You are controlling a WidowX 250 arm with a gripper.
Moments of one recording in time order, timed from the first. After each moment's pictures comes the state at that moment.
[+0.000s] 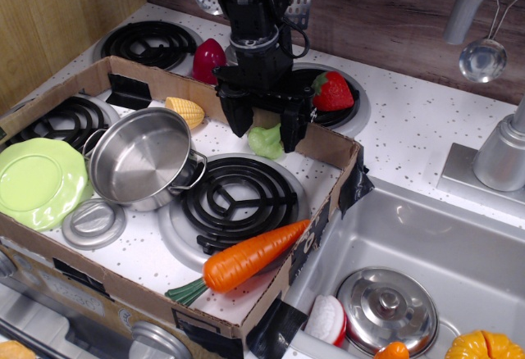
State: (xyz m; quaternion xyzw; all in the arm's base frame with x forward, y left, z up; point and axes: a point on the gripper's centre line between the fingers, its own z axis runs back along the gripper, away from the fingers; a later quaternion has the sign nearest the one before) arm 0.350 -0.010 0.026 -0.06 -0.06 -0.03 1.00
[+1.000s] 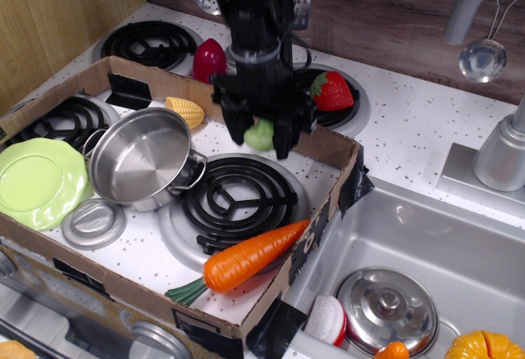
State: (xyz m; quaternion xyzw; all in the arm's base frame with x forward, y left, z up) arm 0.333 -0.015 0.042 -0.03 -0.08 -0.03 1.00
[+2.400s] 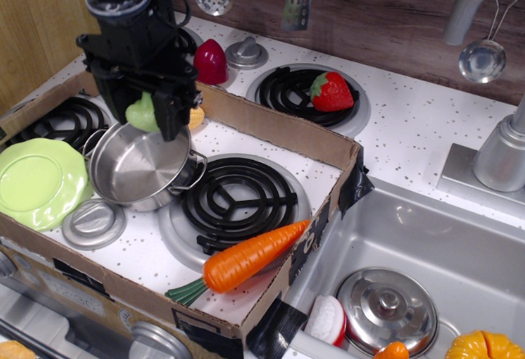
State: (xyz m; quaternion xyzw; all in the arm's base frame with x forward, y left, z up) arm 0.259 0.066 0.086 0.00 -0.08 0.01 1.00
